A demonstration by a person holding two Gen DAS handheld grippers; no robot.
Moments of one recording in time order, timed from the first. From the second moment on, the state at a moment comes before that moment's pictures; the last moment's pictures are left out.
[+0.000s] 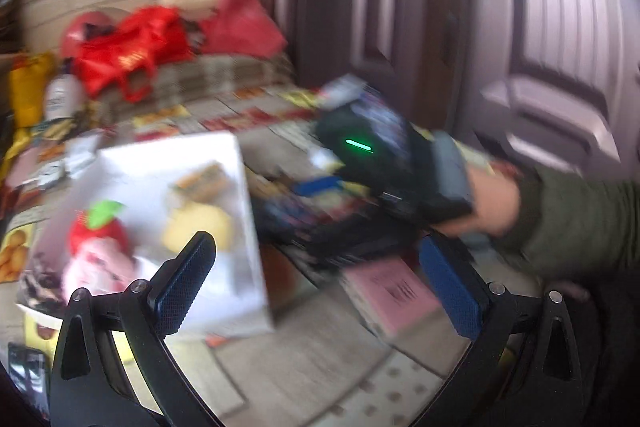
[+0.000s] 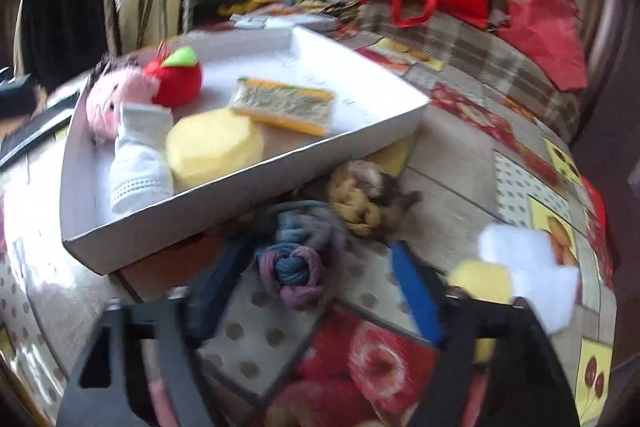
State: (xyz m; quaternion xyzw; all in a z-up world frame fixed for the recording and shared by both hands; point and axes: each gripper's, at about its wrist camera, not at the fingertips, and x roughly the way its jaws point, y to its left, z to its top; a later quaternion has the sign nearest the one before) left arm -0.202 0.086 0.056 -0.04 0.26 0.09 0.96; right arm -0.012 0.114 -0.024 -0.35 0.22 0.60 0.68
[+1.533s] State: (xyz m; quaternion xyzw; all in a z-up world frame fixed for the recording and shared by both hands) left arm -0.231 0.132 0.055 -0.06 0.14 0.34 0.93; right arm 0.044 -0.023 0.036 -0.08 0.14 0.52 0.84
